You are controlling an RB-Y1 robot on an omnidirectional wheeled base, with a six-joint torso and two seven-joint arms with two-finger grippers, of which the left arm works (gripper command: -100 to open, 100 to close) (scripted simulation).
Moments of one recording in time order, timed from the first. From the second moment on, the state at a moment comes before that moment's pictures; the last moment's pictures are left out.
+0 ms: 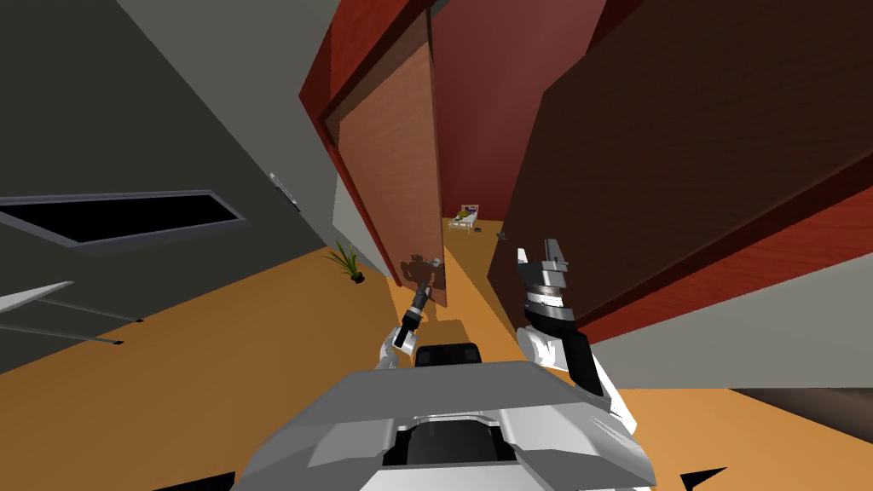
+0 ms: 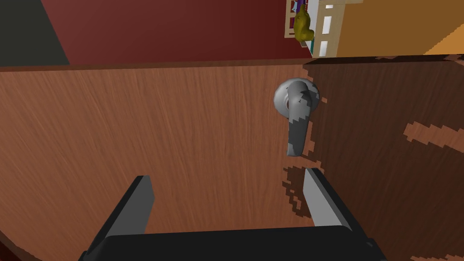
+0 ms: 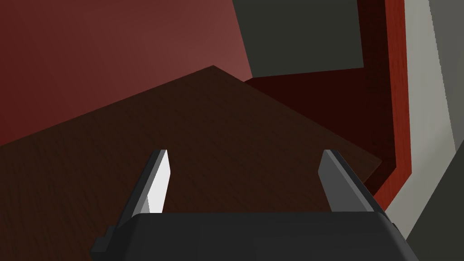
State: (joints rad) arm -0.04 0.09 -0.29 -0.98 -0.11 -0.75 0.18
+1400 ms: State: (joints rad) arm -0.15 0.07 -0.35 -0.68 -0.14 -0.81 0.21
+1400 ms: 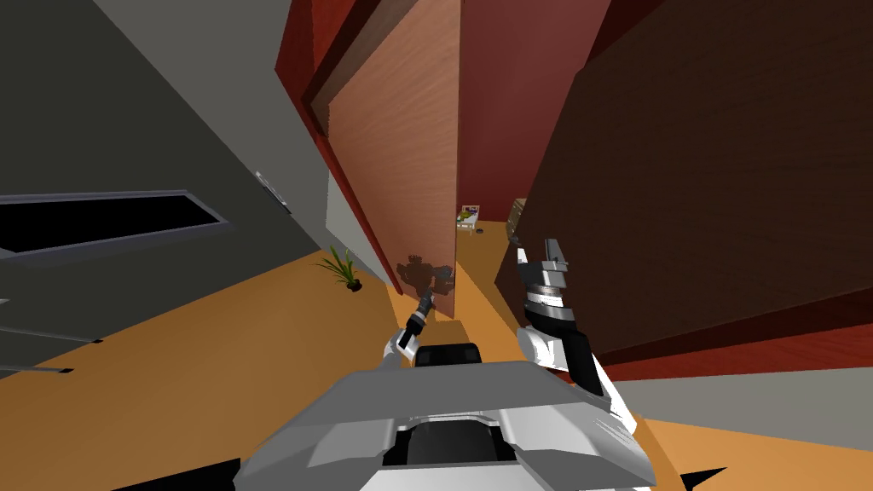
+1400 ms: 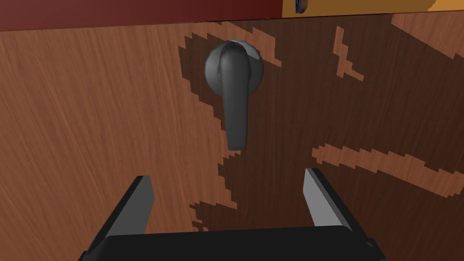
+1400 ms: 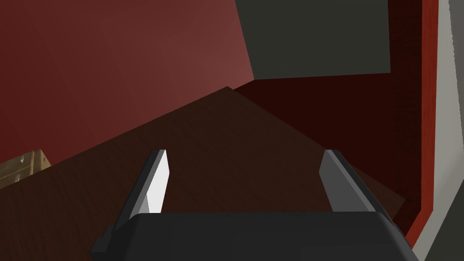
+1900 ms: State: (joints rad) arm -0.15 0.07 -0.34 -0.67 -0.13 -0.81 0.20
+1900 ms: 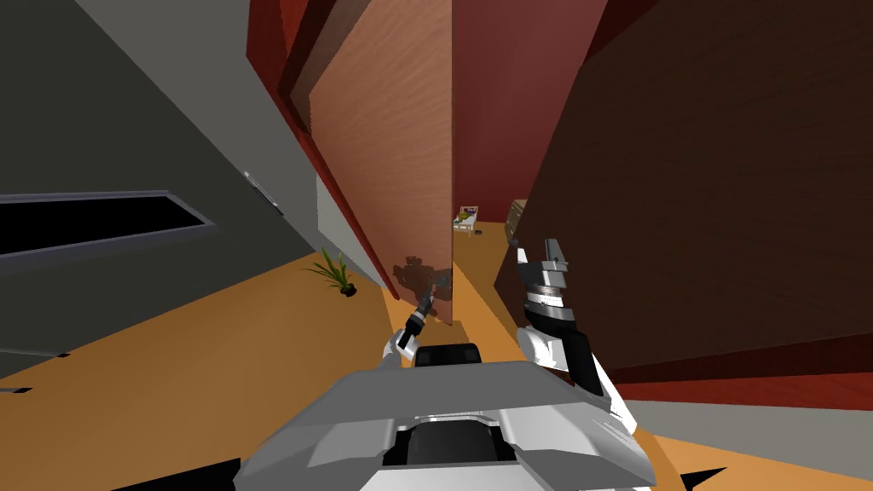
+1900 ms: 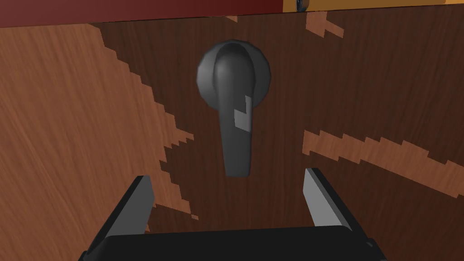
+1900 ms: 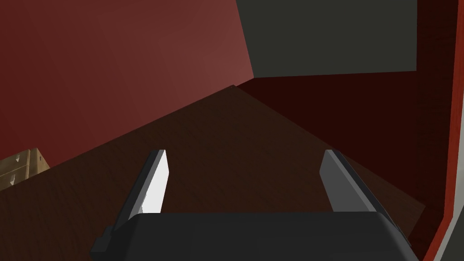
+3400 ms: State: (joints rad) arm -0.14 0.07 -0.31 -0.67 -0.12 -0.79 0.18
